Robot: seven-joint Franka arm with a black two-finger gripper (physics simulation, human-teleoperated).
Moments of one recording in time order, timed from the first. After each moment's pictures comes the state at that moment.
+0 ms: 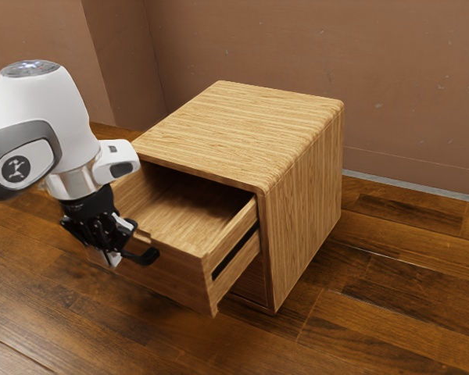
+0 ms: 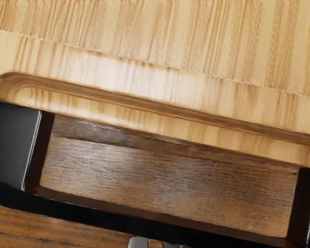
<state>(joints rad) 0.03 -0.65 -0.26 -2.44 -0.16 1.86 -0.30</state>
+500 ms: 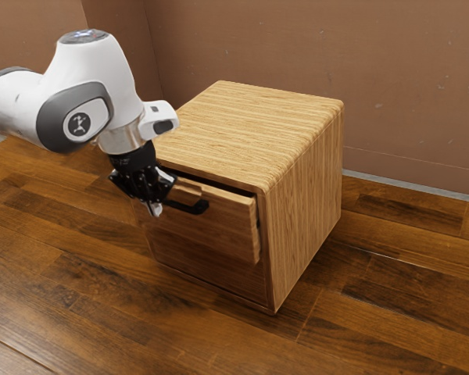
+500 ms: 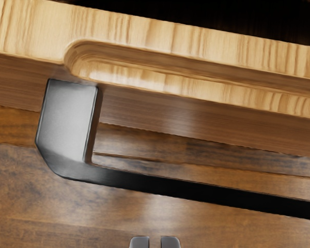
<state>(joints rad) 0.03 -0.32 -0.21 -2.19 -0.07 2.00 -0.26</state>
